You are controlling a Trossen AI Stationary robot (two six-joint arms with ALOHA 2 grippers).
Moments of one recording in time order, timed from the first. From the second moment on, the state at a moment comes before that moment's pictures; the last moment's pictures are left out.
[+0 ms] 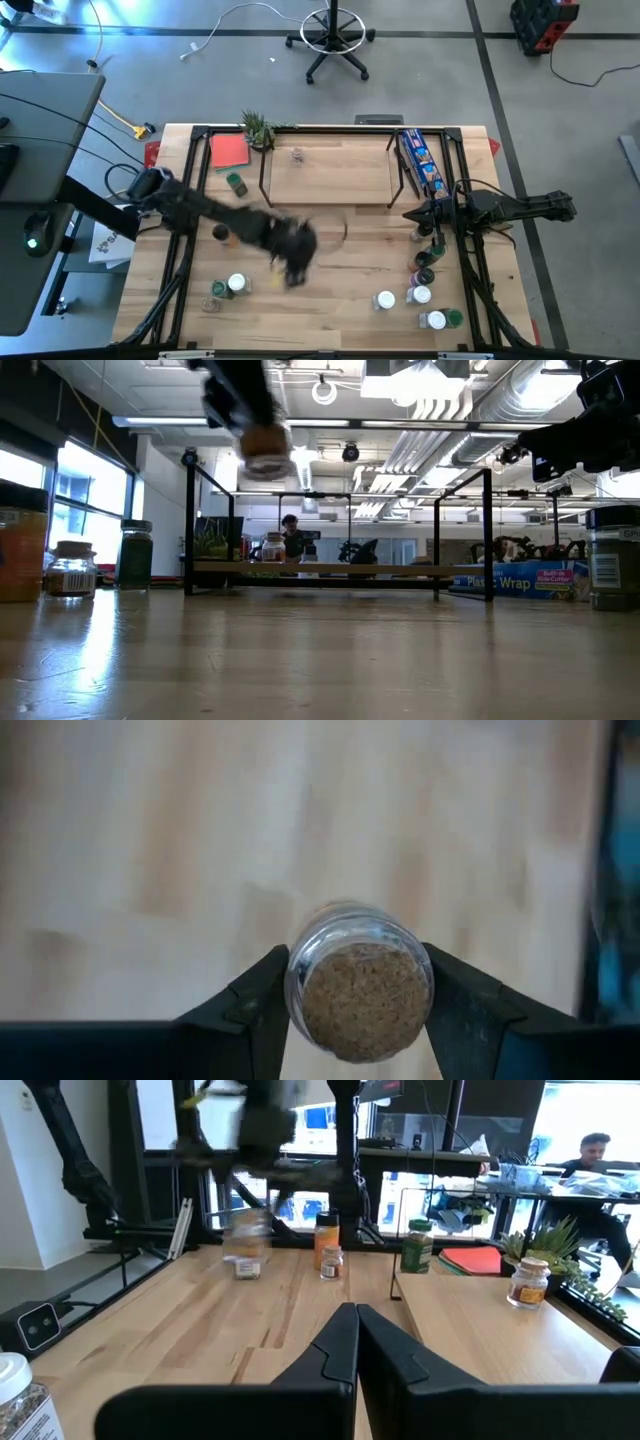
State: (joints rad) left arm -0.29 1.74 1.44 -0.83 -0.13 -0.56; right arm 0.13 0.03 0.01 0.02 0.07 -0.05
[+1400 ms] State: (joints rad) left arm 0.35 1.84 1.47 -0.93 -0.24 -0.75; right arm 0.13 0.03 0.01 0.02 0.07 -0.05
